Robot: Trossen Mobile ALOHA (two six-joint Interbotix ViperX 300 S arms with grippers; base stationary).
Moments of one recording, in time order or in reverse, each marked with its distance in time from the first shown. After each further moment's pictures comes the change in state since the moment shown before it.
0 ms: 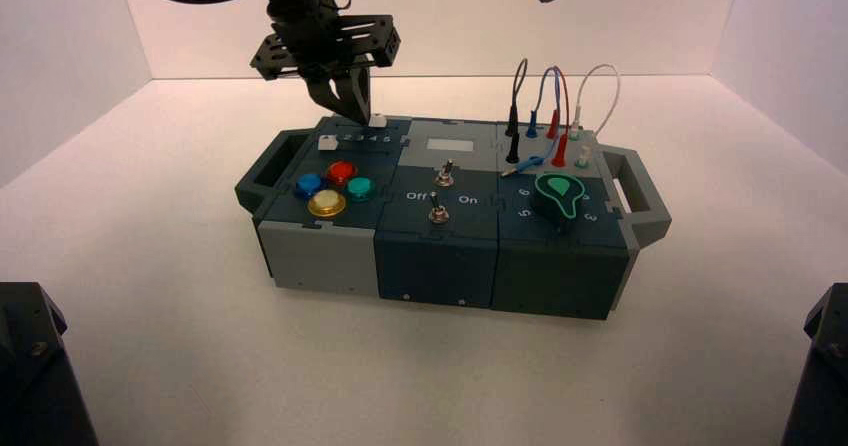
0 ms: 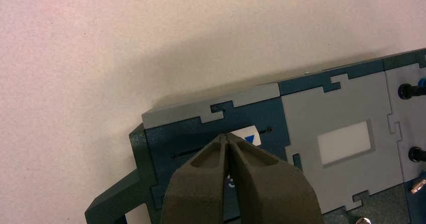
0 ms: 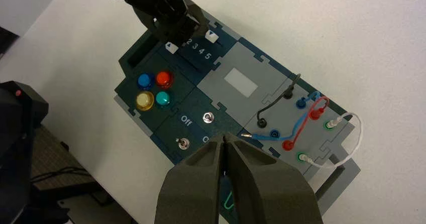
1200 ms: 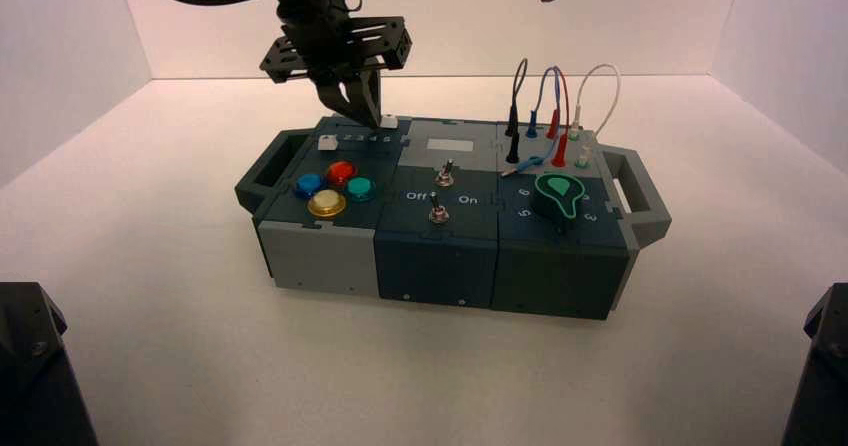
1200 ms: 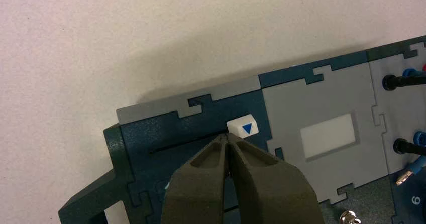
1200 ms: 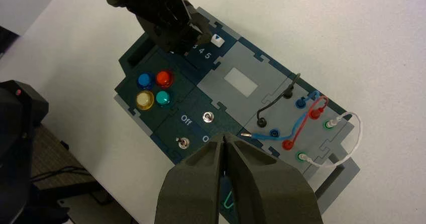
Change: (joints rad) left arm -0.037 0.000 0.000 -0.003 0.006 -0.018; right arm 0.000 -0.005 0.000 -0.002 0.005 0.000
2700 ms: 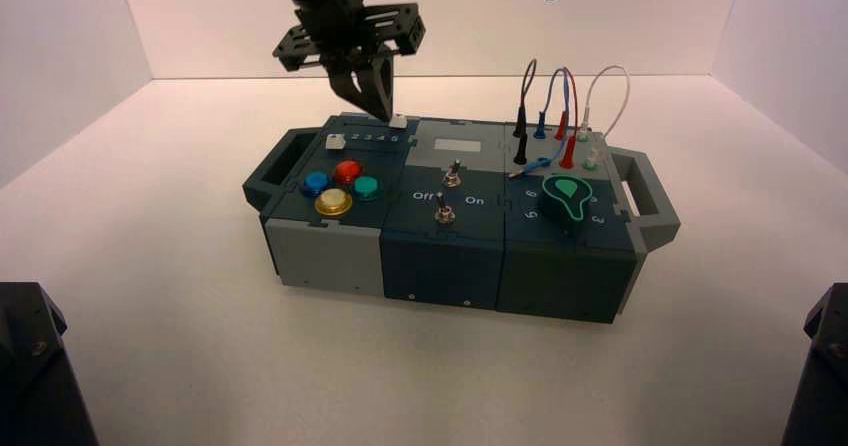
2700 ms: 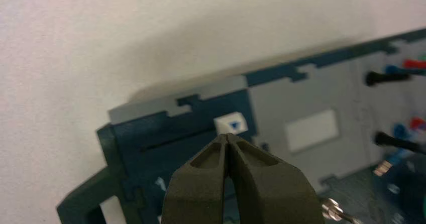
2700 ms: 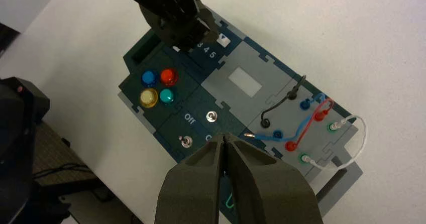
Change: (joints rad) left arm -0.025 -0.017 -0.072 0.012 0.130 0.008; right arm 0.000 -0.012 0.002 0.002 0.023 -0.002
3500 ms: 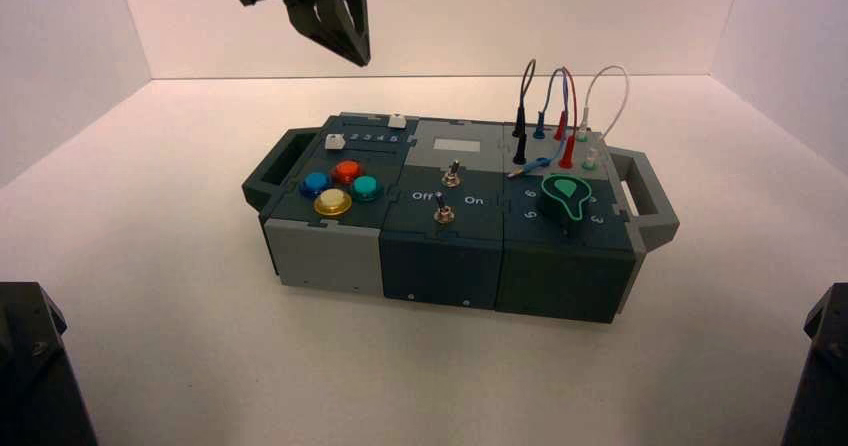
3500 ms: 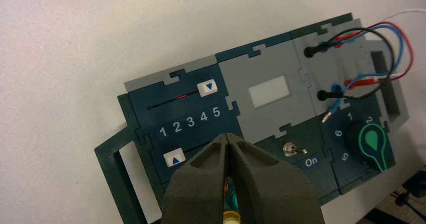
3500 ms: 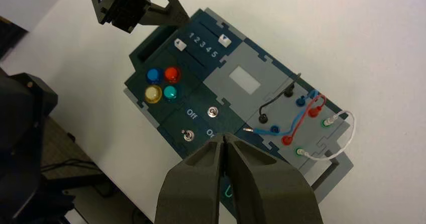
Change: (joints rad) left arm 0.031 -0.265 0.081 0.014 0.123 0.040; right arm -0.002 -0.086 -0.014 -0.011 0.069 0.002
